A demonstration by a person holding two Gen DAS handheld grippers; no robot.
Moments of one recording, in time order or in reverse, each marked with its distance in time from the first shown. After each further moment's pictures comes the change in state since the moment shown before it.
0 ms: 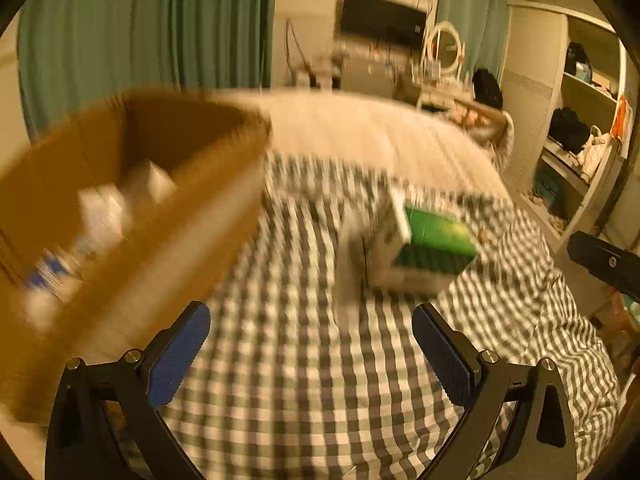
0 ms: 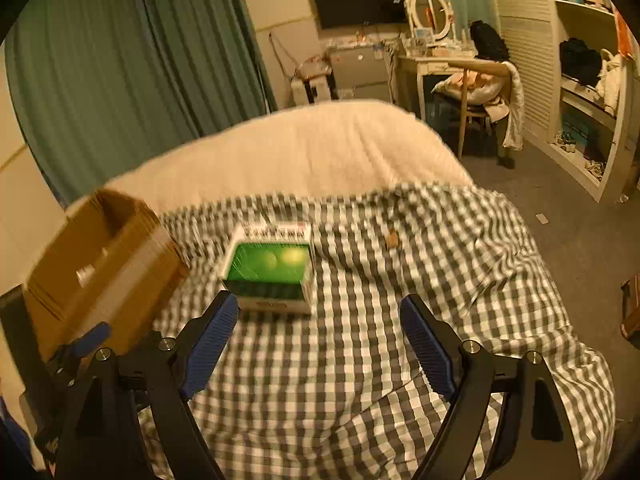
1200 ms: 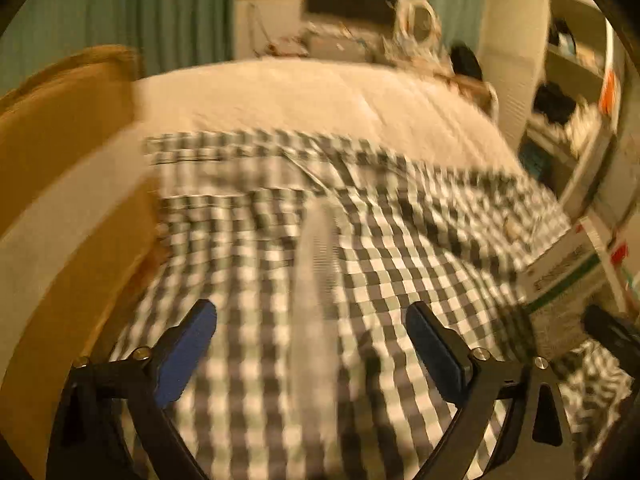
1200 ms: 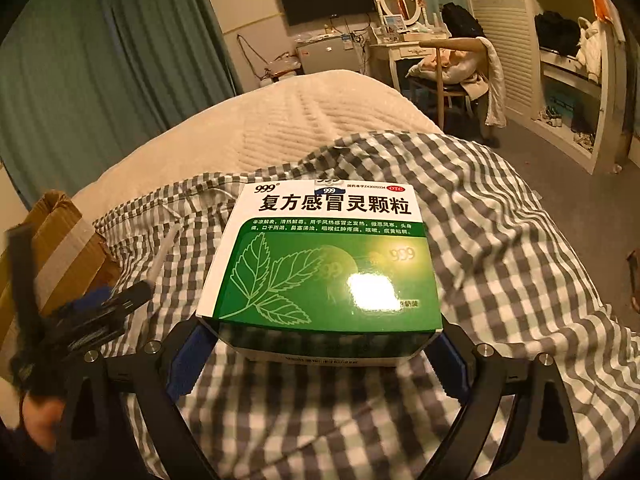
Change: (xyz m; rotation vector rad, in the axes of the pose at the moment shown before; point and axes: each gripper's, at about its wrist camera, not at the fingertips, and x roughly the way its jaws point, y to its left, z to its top) left arm 0.110 -0.040 0.030 0.127 0.046 -0.060; right arm 0.061 -0.075 -0.034 0.094 -0.026 -0.031
